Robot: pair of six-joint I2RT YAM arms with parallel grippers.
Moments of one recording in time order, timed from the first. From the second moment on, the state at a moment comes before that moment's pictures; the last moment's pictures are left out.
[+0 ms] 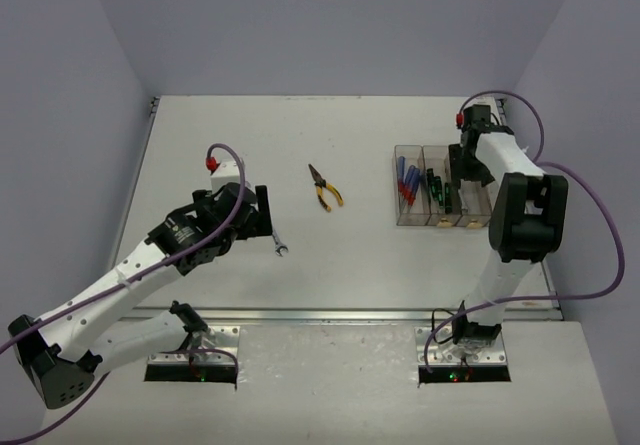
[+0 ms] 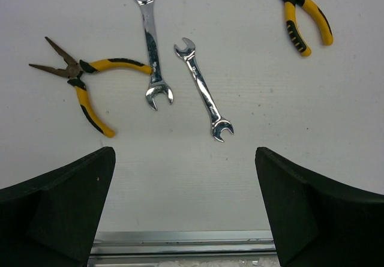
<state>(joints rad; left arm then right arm) -0.71 0.93 0.93 -0.82 -0.54 -0.62 -0.10 1.90 1.38 -0.68 0.27 -0.11</state>
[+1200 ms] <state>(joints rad) -0.49 1.81 1.09 -0.56 -0.31 -0.97 -0.03 1.19 0.95 -0.47 -0.50 0.34</state>
